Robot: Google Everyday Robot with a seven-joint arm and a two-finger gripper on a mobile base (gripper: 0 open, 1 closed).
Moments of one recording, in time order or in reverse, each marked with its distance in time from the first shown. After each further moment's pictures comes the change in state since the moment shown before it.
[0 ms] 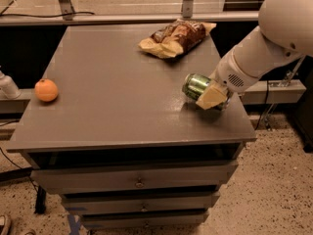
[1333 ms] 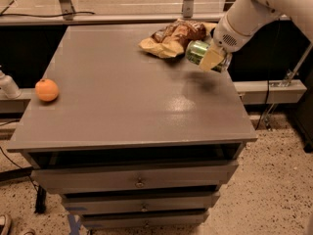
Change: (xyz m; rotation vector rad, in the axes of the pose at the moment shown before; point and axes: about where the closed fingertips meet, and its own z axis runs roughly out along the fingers) arm -0.034 -0.118 0.001 0.100 0.044 -0.013
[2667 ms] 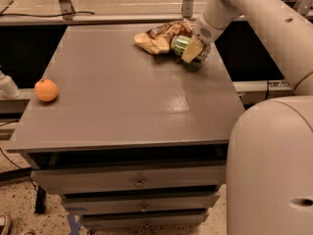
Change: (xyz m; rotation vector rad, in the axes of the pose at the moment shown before) arm -0.052 -0.054 0.073 -0.032 -0.015 -0.013
